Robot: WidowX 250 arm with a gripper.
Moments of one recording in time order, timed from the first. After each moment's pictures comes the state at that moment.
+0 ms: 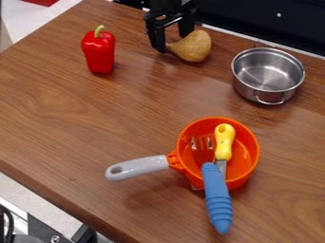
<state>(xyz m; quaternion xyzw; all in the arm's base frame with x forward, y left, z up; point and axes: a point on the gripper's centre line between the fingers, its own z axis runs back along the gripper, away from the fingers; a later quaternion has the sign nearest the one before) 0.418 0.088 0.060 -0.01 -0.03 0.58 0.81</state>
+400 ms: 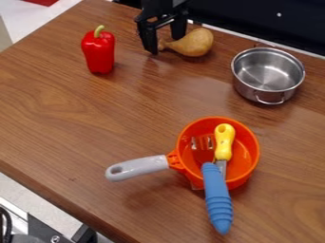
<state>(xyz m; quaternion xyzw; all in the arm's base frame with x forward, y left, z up) 0.414 0.088 0.070 -0.03 -0.03 0.58 0.82</state>
